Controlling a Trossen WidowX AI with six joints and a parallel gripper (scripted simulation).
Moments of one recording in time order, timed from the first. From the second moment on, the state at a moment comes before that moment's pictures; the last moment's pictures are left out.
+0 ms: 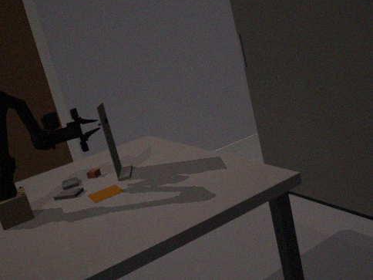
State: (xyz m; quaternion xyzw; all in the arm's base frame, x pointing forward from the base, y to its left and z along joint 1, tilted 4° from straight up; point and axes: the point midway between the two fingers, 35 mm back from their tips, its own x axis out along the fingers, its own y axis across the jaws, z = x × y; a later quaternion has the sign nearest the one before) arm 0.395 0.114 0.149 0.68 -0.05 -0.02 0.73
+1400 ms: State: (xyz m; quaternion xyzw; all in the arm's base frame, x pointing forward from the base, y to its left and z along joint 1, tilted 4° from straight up) arm 0.395 0.113 0.149 0.68 -0.05 -0.02 0.73
